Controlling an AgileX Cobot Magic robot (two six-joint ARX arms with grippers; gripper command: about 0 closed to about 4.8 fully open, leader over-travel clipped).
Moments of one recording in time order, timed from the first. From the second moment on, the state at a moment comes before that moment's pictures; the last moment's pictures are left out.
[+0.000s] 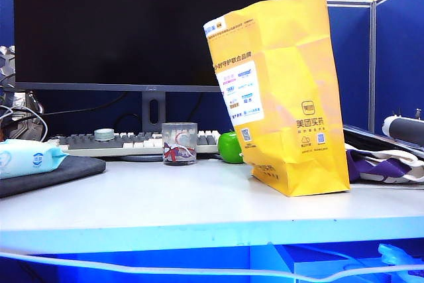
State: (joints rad) left arm -0.11 0.16 0.32 -0.20 0.20 0.02; right arm 0.20 0.00 0.14 0.07 -0.19 0.22
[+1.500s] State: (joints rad) left arm -0.11 0.01 0.01 0.03 0.06 0.08; right arm 0.20 0.00 0.01 0.02 0.10 0.09
